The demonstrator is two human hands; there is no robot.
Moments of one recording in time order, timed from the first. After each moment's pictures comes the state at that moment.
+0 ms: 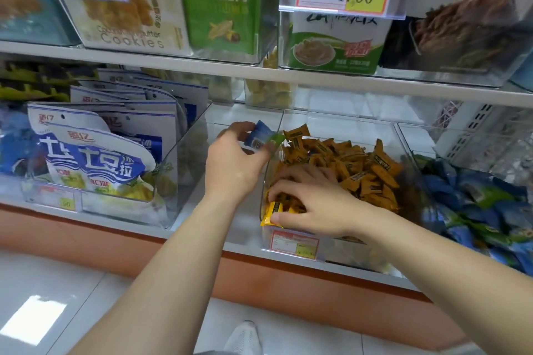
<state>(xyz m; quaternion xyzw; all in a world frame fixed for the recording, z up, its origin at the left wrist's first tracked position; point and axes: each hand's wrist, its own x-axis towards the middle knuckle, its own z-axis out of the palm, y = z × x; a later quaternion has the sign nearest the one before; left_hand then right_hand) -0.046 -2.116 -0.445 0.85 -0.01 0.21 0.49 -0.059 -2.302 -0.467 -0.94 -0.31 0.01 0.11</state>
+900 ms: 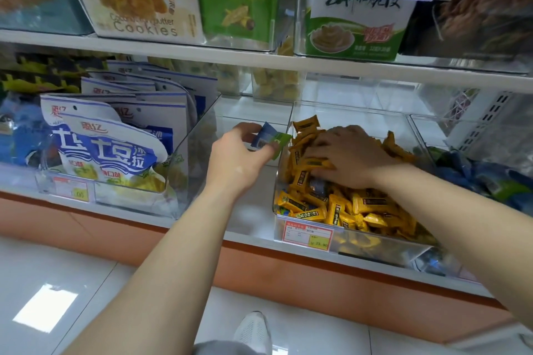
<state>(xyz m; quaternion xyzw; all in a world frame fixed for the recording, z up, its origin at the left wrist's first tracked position) -0.049 -2.099 -0.448 0.86 -0.01 0.16 0.49 0.007 -2.339 -0.452 -0.95 -0.29 -0.04 -0.09</state>
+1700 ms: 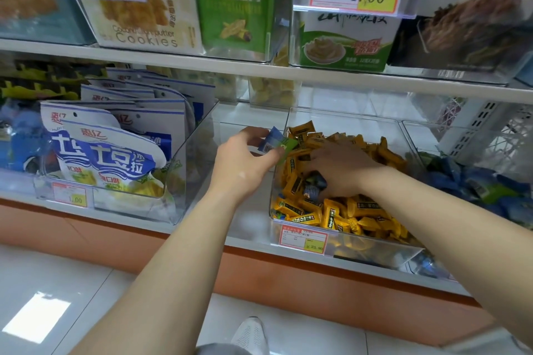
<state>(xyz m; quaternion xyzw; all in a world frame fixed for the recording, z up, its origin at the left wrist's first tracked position) -0.052 -2.107 -0.442 0.86 -0.05 0.15 0.49 0.000 -2.323 -0.447 -0.94 -0.29 0.03 -0.15</state>
